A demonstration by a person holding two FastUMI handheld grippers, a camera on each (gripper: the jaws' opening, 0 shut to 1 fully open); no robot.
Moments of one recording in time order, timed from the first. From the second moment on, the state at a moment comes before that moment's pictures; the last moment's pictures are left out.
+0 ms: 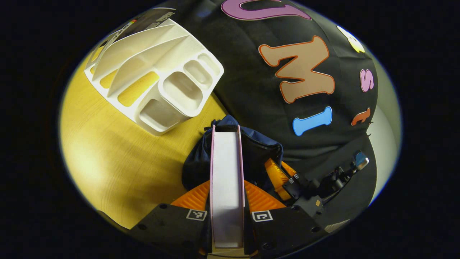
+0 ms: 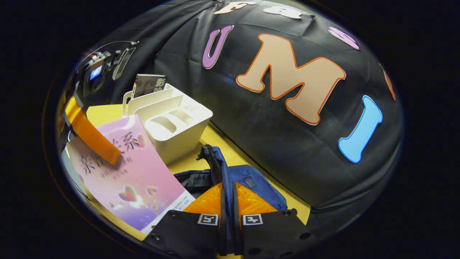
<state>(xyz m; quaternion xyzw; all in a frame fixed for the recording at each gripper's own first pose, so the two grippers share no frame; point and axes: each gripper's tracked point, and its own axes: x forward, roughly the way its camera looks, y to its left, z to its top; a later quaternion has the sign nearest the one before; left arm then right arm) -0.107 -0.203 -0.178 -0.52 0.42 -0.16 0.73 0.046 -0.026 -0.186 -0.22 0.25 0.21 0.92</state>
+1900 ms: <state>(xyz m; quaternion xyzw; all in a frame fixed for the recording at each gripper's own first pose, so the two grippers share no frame) -0.023 -0.332 -0.288 -0.63 0.33 -0.06 0.70 0.018 0.016 -0.134 -0.11 0.22 0.27 0.93</state>
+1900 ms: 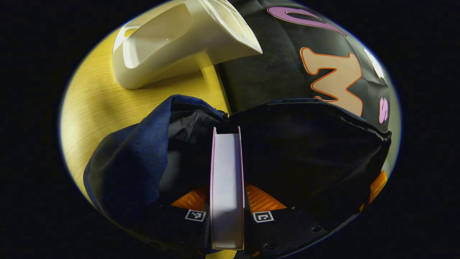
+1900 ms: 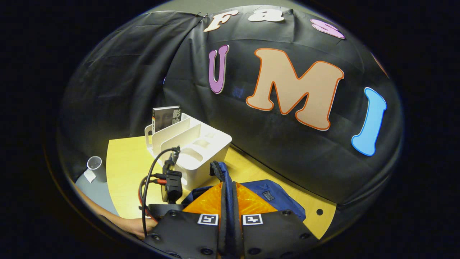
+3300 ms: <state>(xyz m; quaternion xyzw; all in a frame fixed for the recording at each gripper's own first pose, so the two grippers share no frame) -0.048 -0.040 -0.152 -0.34 0.26 -0.01 0.91 0.026 -0.003 -0.187 -0.13 0.28 0.22 0.92</state>
